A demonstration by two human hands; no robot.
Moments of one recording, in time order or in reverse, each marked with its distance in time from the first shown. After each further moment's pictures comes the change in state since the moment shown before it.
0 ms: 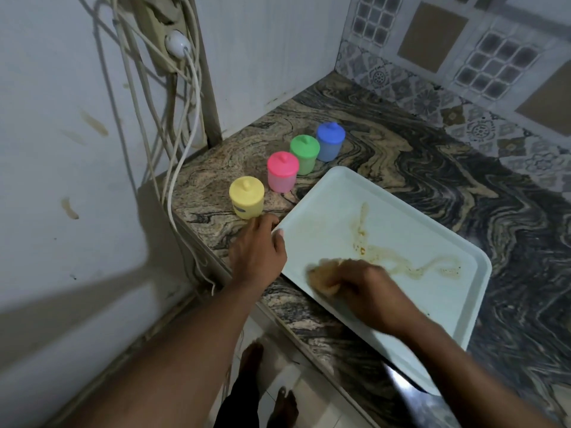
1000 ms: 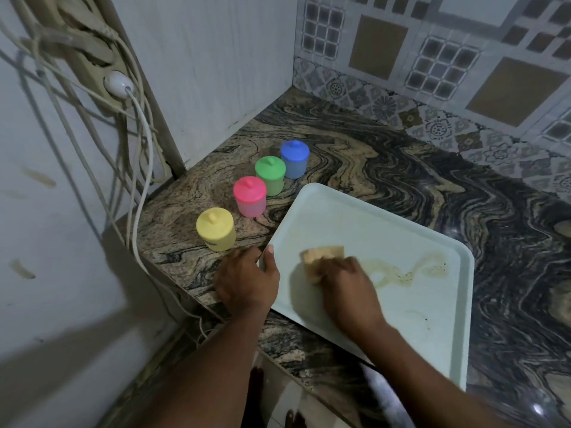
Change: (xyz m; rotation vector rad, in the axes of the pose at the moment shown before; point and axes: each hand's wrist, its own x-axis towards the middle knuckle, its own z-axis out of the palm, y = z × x) left_hand 0.007 0.026 0.019 0.043 0.060 -0.156; right_hand 0.027 0.010 0.029 -0.271 0.271 0.333
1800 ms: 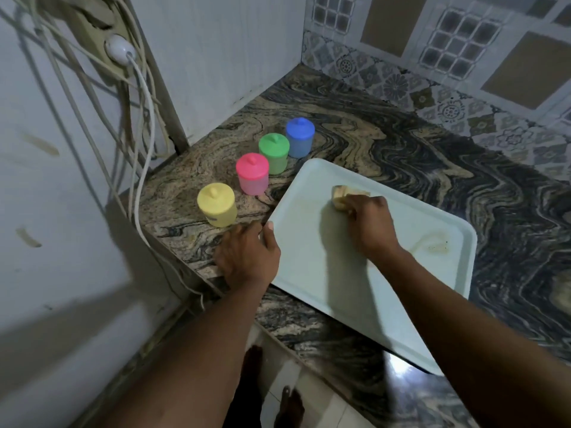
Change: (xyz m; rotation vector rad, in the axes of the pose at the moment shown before) left_hand 0.002 0.003 0.001 0.122 -0.114 -0.027; right_hand 0.078 0.050 -0.018 0.079 0.089 0.187
